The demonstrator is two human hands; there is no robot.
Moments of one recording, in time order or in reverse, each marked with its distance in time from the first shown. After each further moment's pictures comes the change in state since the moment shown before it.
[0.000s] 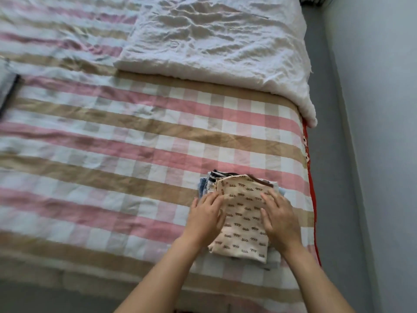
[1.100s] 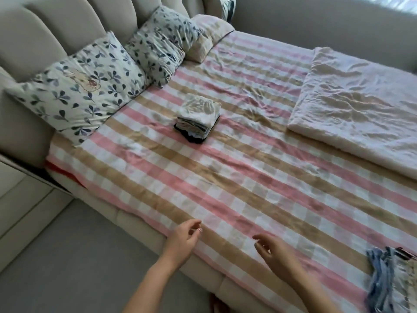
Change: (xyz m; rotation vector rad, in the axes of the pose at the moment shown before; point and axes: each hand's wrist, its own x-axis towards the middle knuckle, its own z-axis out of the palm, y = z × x) left_hand -0.376 -0.466 -0.321 -0.694 0.372 -0.469; right_hand -0.070 -0.594 0.139 0.089 -0.524 -0.199
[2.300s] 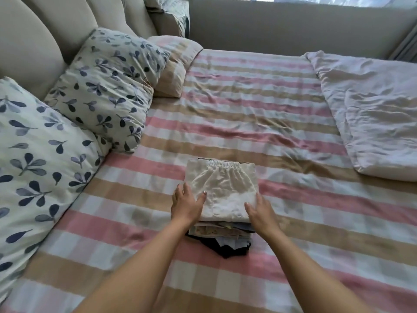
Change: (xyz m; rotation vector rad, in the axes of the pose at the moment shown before) left_hand 0.682 -0.064 -0.161 0.398 -0.027 0.081; right_hand 0.641 -0.157 0.015 0.274 0.448 0.318
